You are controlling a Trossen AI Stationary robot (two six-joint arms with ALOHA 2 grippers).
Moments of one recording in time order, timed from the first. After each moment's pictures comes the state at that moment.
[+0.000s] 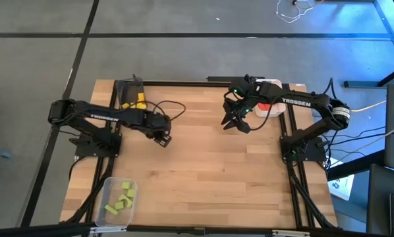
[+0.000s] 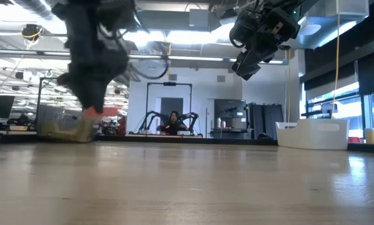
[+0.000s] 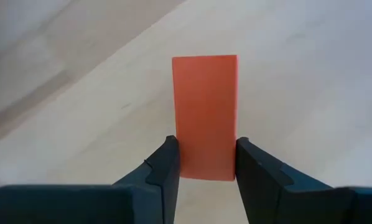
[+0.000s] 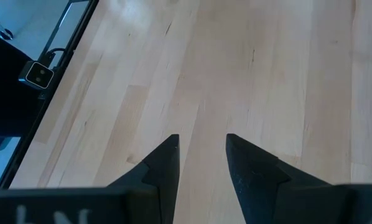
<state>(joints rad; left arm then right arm) 0.10 1.35 0.83 -0.75 -0.13 -0.89 -0.44 1.48 1.12 -0.68 -0.69 -0.40</state>
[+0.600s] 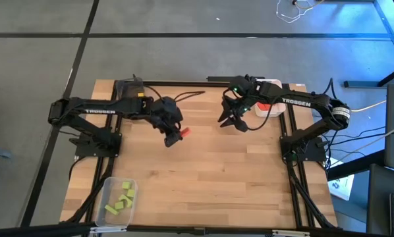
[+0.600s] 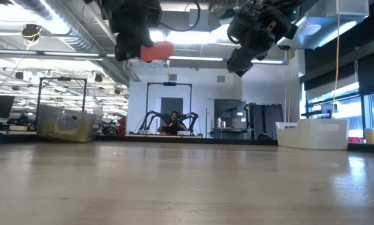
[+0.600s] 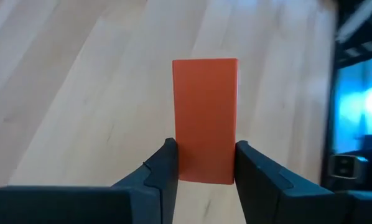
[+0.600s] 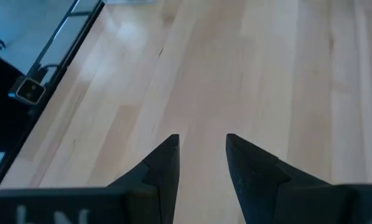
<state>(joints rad) 0.14 1.35 1.10 -0.57 0.23 -0.41 -0.44 1.48 1.12 -0.59 -0.69 -0.39</state>
